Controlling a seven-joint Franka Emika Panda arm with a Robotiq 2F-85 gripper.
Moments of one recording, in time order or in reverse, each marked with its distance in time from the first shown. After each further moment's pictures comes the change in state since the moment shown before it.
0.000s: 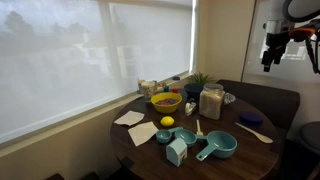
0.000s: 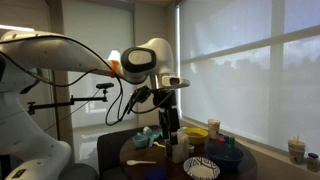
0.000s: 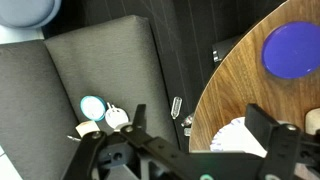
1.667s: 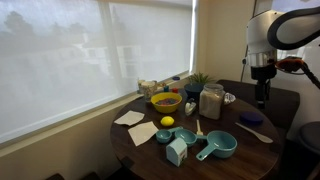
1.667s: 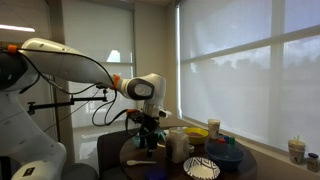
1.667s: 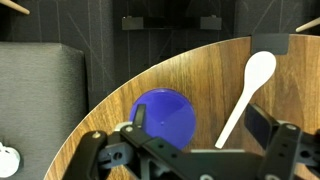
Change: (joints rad) arm 0.217 0.044 0.064 -0.202 0.247 -0.025 -0.003
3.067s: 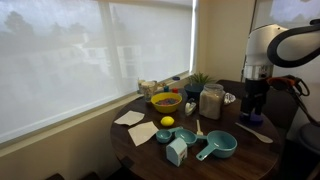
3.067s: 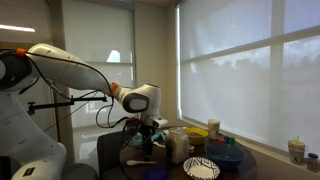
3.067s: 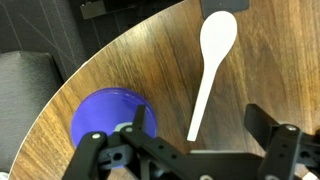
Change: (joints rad) arm 0.001 0.000 0.064 -0.142 0.153 0.265 0.216
